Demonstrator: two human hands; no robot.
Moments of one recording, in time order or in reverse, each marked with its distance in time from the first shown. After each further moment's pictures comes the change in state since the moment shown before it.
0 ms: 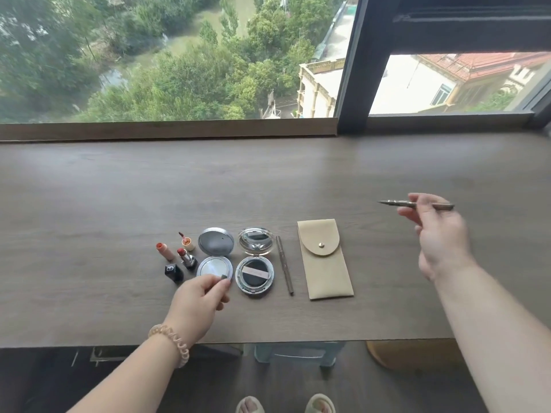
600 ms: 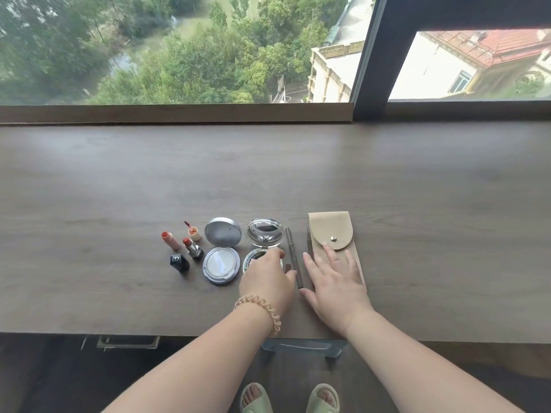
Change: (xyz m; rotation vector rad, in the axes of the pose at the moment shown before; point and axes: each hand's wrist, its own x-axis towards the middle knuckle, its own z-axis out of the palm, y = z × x) left_hand 0.017 0.047 0.088 0.413 -0.010 0.042; right_hand -0.084 0.130 0.075 -1.490 -0.643 -0.682
